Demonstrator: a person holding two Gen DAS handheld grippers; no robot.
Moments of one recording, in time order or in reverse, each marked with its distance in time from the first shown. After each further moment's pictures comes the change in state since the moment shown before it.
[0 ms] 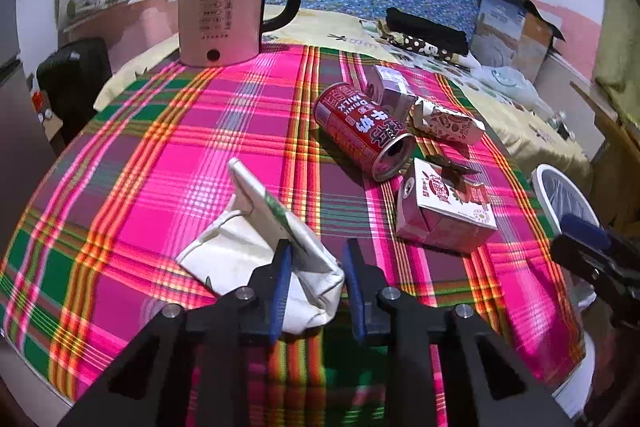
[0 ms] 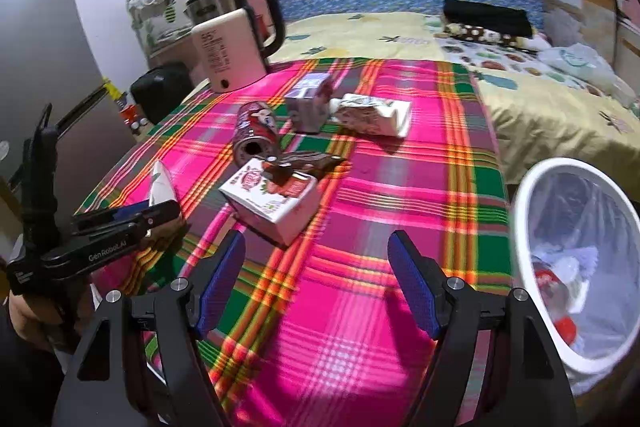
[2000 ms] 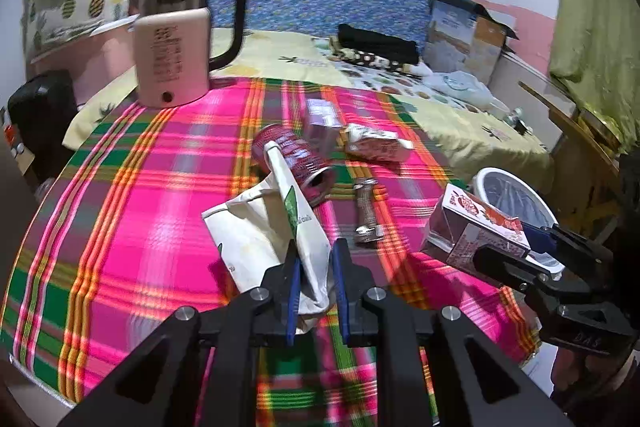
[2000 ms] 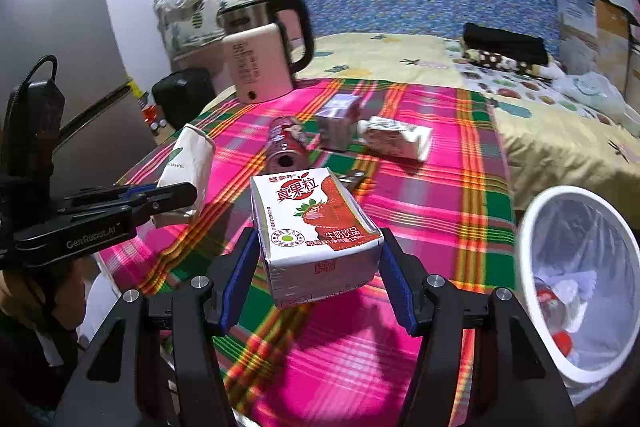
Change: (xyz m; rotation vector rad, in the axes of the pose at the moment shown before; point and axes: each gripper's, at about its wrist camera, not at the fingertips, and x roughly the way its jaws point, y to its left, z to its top) left arm -0.032 -0.033 0.018 0.083 -0.051 -0.140; right arm -0.023 0.007 -0.004 -0.041 -0.074 -0.003
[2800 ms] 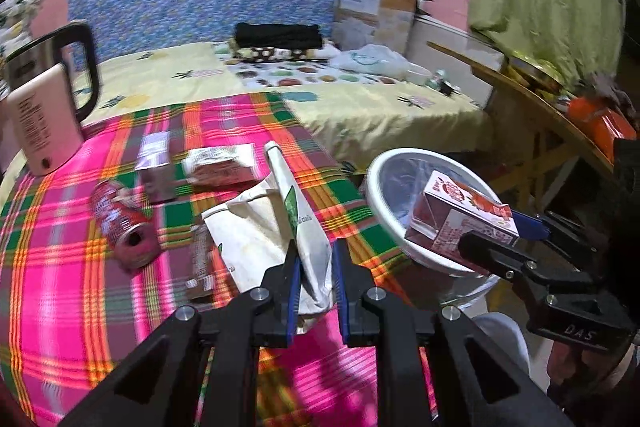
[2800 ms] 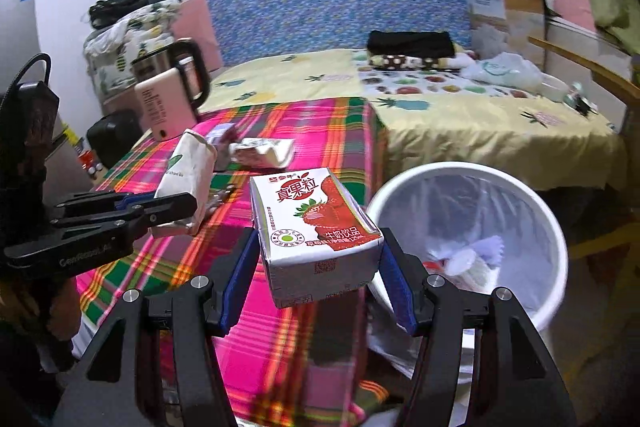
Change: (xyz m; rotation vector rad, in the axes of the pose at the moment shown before) left arm 0.036 -0.125 0.024 0.224 0.028 -0.211; right arm -0.061 -0.078 -0.022 0.146 -0.080 -0.229
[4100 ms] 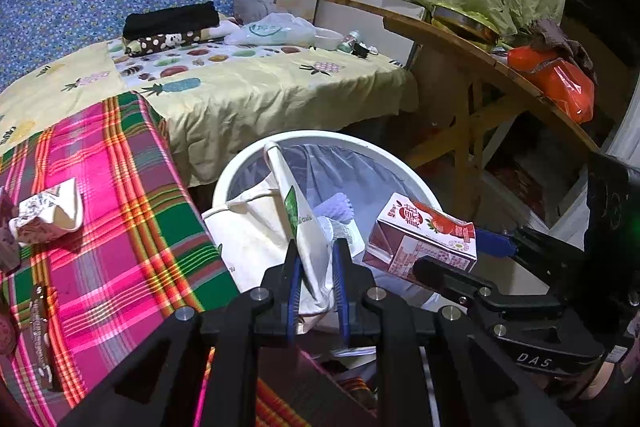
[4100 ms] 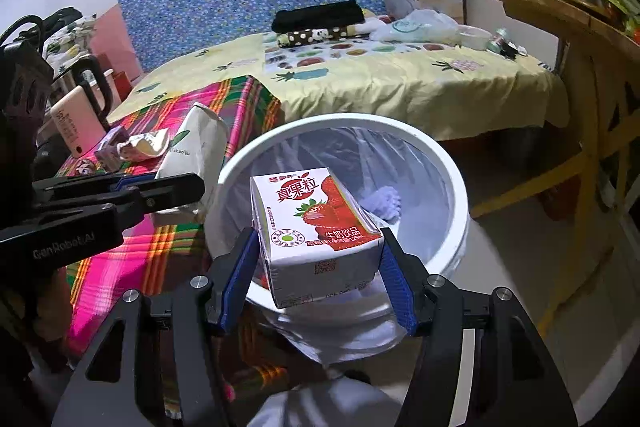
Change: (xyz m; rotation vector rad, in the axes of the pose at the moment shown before) left arm 0.083 -0.102 0.029 0.150 0.109 -0.255; right arm -0.001 -0.083 -0.024 0.168 0.072 -0.190
